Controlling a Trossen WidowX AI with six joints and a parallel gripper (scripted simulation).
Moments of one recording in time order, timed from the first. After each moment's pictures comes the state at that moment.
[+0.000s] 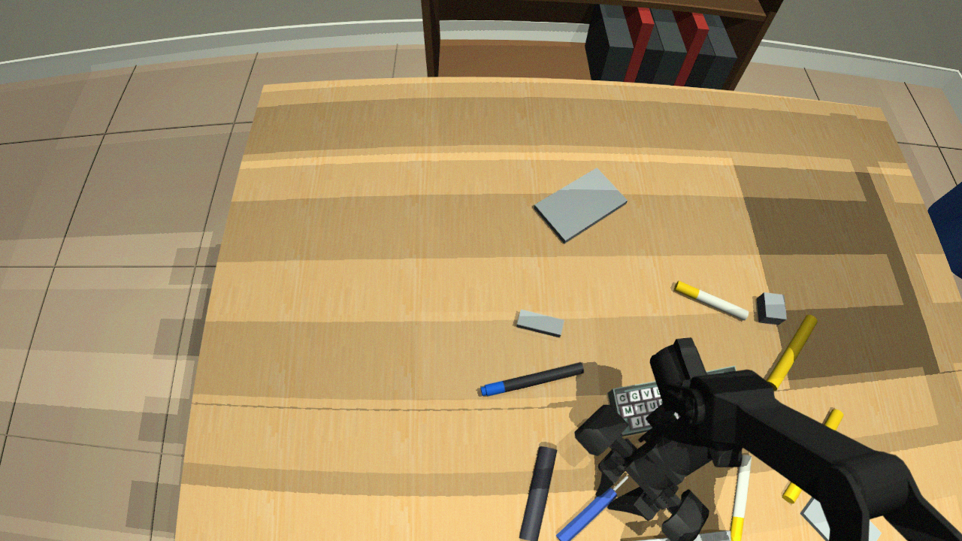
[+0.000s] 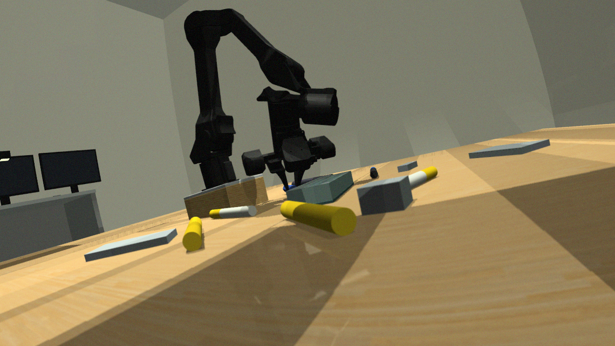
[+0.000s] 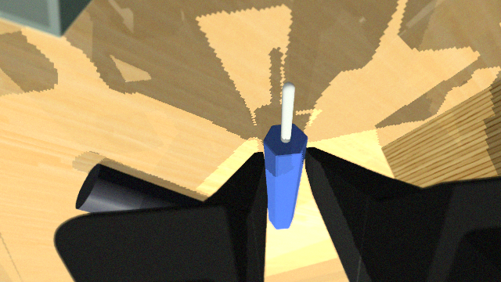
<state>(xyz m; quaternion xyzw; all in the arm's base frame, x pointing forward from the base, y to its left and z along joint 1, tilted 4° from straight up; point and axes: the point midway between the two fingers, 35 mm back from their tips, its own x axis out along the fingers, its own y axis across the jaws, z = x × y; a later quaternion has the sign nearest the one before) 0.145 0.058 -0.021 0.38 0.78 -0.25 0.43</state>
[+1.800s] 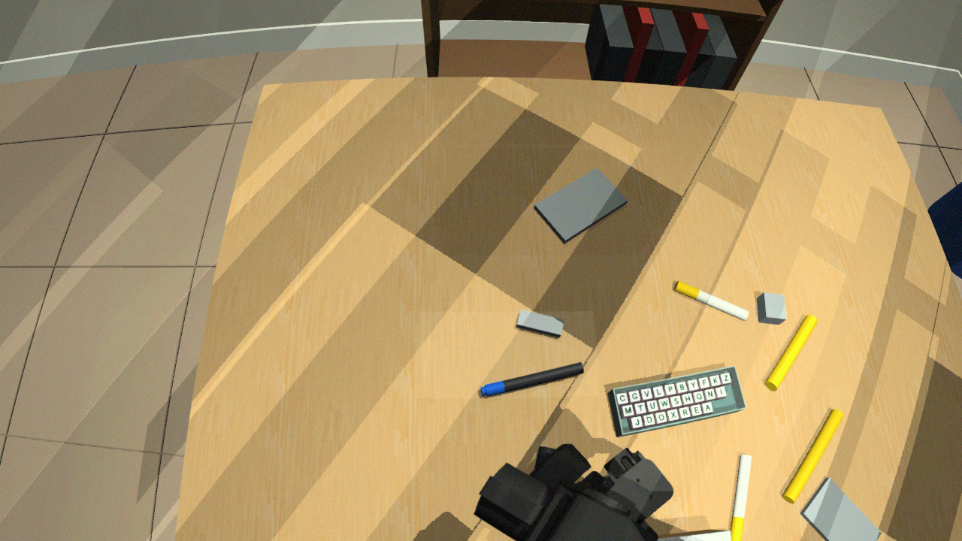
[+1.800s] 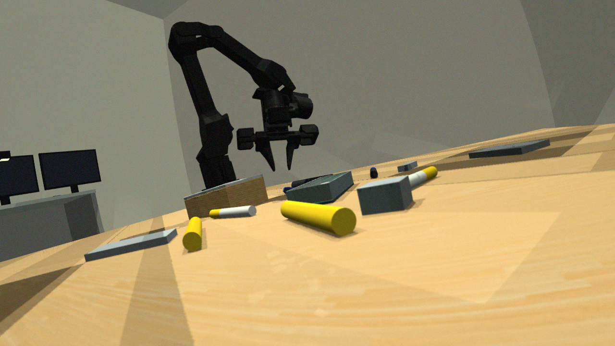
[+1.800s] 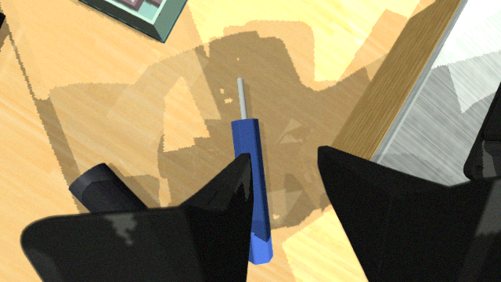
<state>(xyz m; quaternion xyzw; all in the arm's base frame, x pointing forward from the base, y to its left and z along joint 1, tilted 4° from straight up) 0.118 0.088 0.028 0.19 0.54 -0.43 0.70</state>
